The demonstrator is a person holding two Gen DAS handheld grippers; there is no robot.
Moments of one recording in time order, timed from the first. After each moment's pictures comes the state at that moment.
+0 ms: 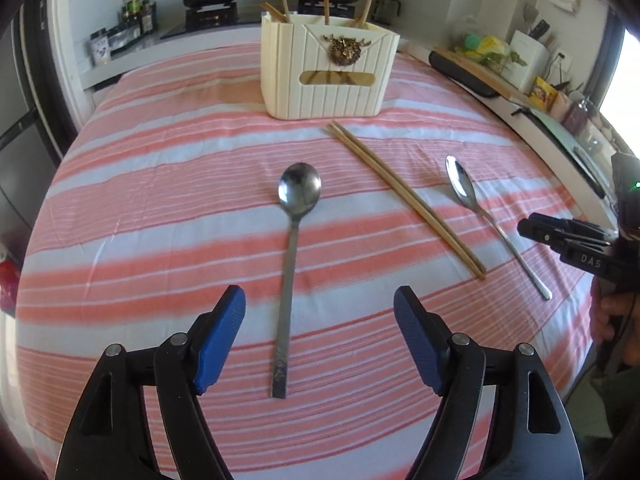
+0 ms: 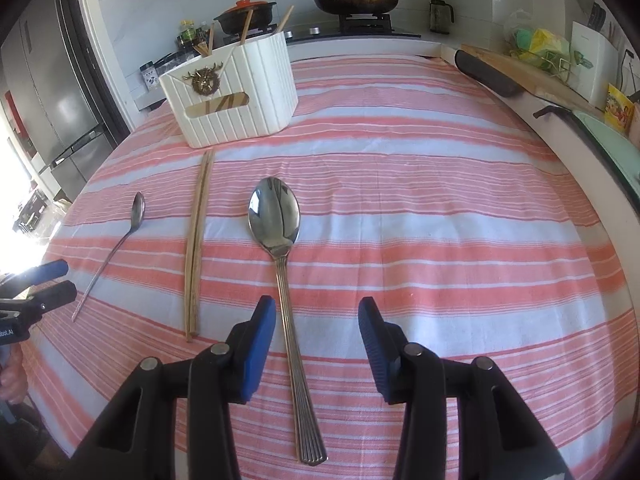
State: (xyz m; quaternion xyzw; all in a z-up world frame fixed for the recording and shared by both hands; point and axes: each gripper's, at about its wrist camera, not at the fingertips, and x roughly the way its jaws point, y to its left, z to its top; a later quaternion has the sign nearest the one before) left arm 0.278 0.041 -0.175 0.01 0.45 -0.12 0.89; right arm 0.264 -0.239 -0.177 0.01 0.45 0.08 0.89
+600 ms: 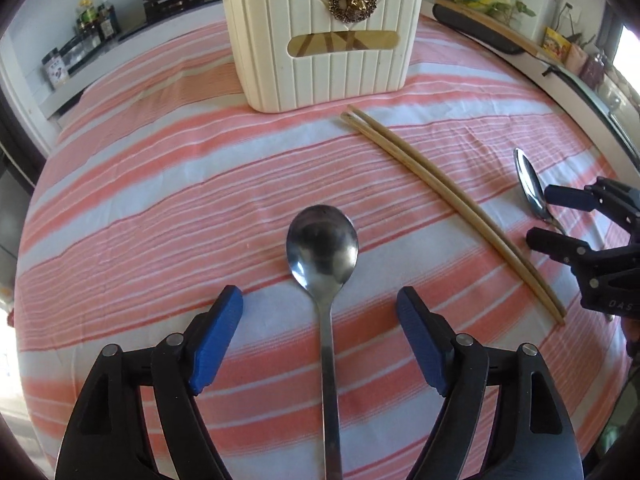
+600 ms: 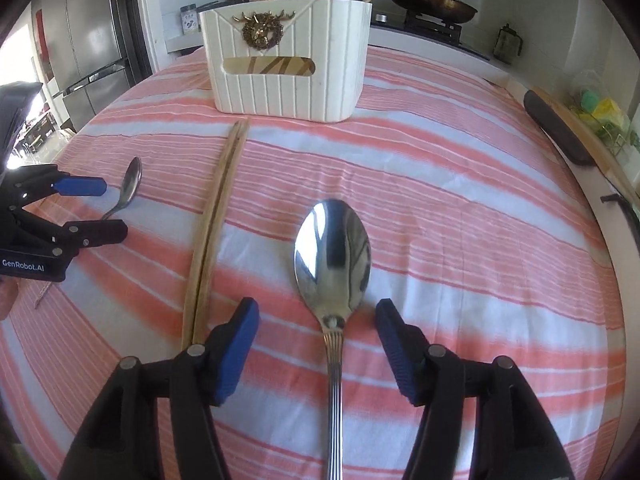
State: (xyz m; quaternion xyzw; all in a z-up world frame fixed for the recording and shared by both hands) left arm 0.369 0.025 -0.213 0.07 0.49 -0.13 0.86; right arm 0.322 -0.175 -0.199 -0.11 0.46 0.12 0.87
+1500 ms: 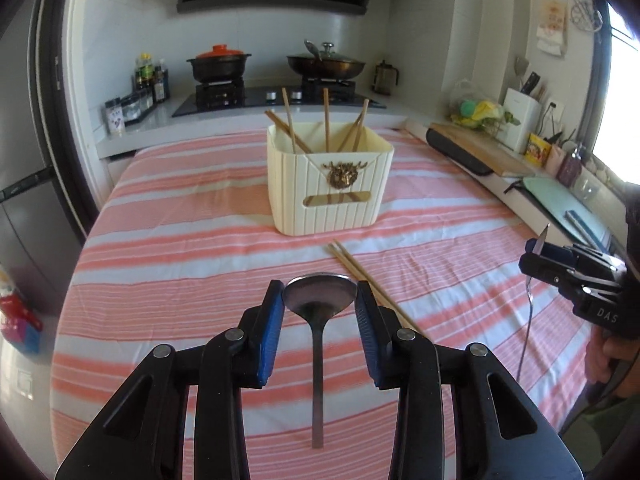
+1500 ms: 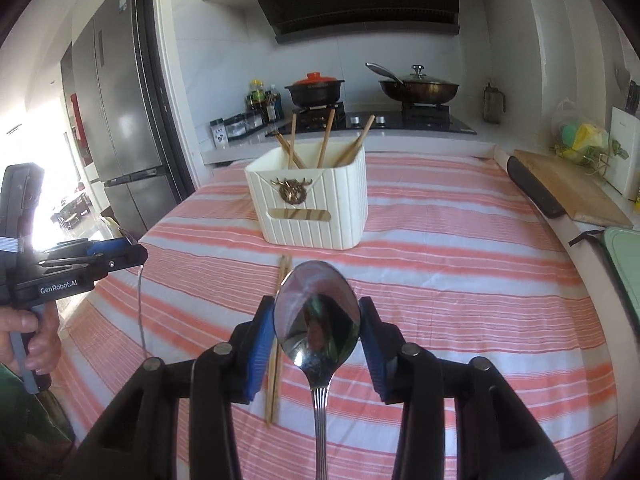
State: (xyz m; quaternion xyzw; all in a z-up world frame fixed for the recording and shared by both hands) left arm 0.287 0.043 -0.095 -0.01 0.33 -0.11 0.94; right arm 0.262 -0.207 -0.094 -0.01 0.31 0.18 0.93
